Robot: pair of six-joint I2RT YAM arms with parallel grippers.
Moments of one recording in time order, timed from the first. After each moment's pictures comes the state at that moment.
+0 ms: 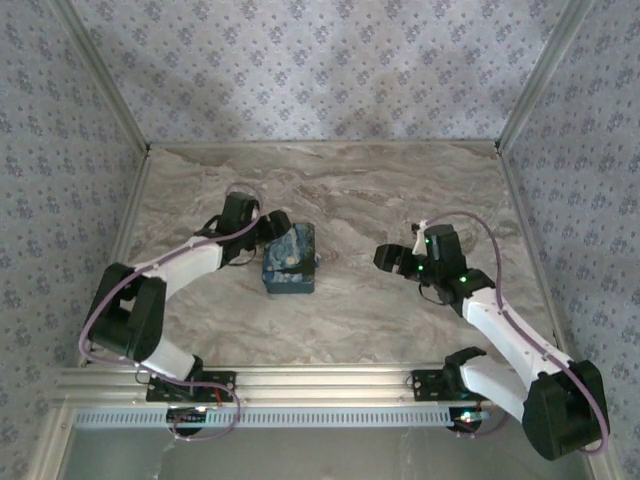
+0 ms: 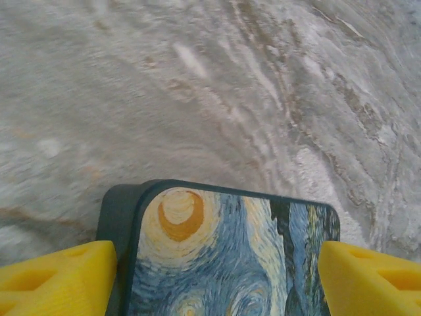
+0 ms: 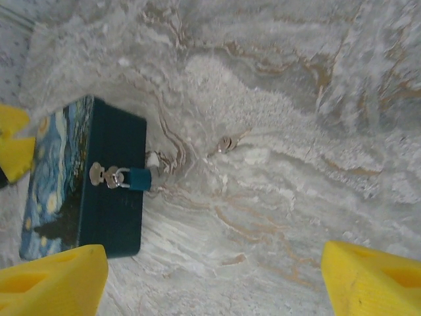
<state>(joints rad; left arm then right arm) -0.43 1.54 0.89 -0.09 0.14 -0.78 0.35 1.00 0.57 -0.29 -0.27 0.57</state>
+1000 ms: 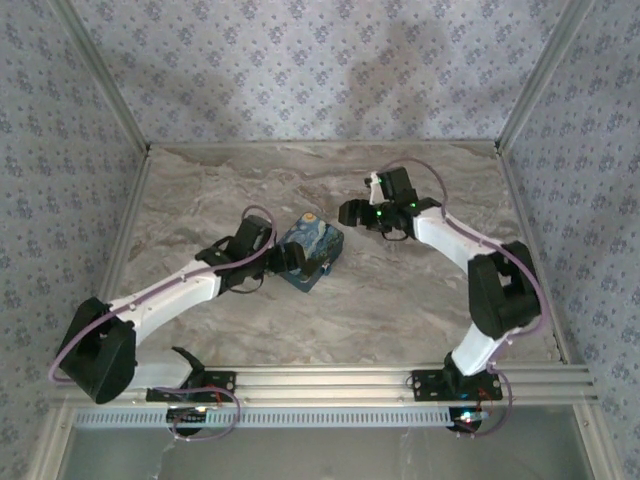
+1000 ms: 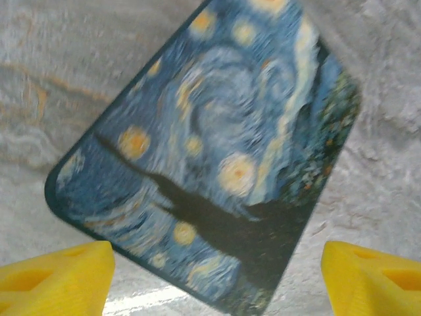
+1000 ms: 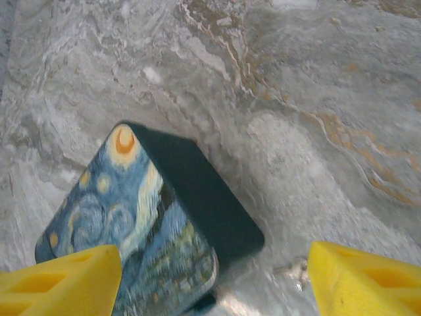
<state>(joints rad) -0.65 1.30 0.78 -0.34 0.07 -0.82 0.40 1.70 1.19 -0.32 -0.37 0.46</state>
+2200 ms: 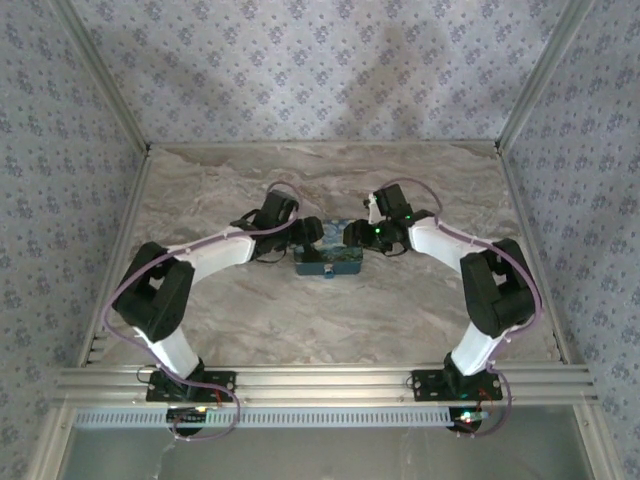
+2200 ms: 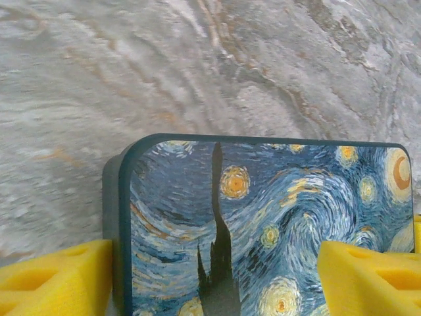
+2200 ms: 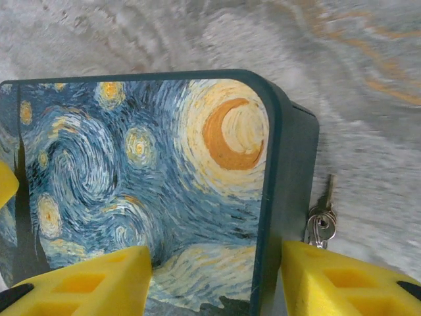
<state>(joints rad) -0.63 1.72 1.06 -0.16 0.10 -0.77 0.42 1.68 1.04 -0.34 -0.35 0.49</state>
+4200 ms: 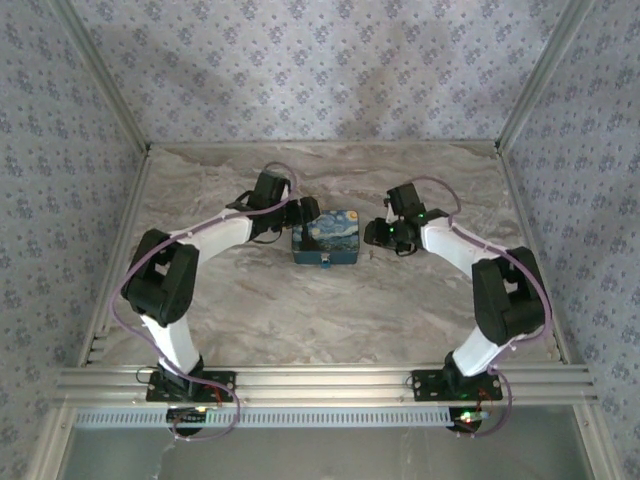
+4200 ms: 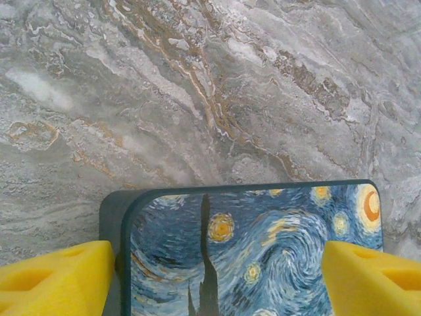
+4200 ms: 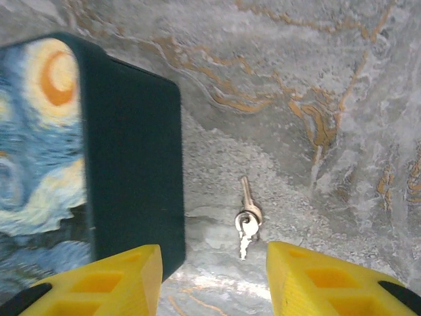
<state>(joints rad) -0.51 1.80 1.20 -0.17 0.19 -0.70 0.36 1.64 1.02 -0.43 -0.18 0.50</state>
